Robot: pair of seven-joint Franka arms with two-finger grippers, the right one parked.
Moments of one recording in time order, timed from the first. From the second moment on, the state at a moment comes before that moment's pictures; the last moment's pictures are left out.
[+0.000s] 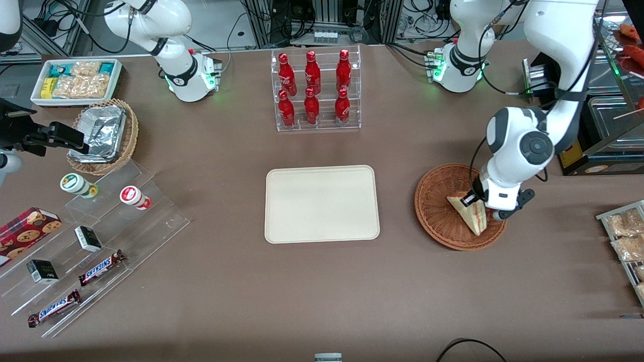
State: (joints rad) arm -0.06 0.23 -0.09 -2.16 0.00 2.35 -0.75
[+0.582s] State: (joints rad) arm -0.26 0.34 -0.10 -1.80 0.00 2.05 -0.73
